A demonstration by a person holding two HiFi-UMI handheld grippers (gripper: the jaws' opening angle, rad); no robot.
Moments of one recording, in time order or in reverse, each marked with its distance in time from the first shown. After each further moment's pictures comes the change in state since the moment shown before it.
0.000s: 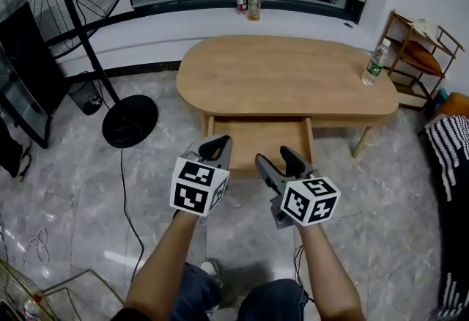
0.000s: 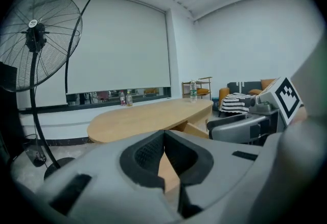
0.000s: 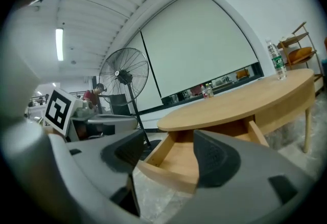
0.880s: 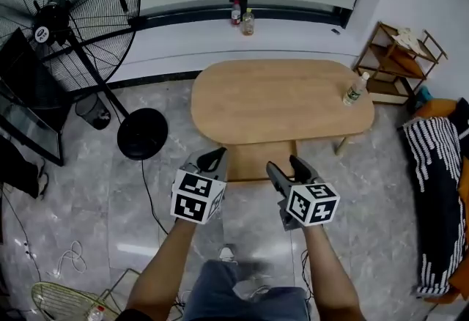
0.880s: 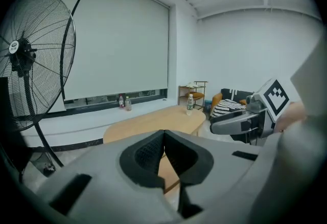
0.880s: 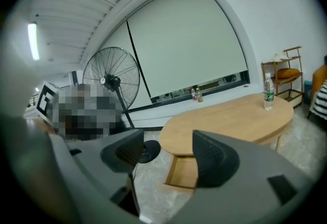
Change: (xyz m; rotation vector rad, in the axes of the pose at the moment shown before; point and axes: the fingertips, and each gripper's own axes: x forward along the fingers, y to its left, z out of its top) left arm -0.098 0.059 0.194 -0.040 0.118 -0.099; right arm -0.029 0.079 0.189 0.053 0.149 -0.191
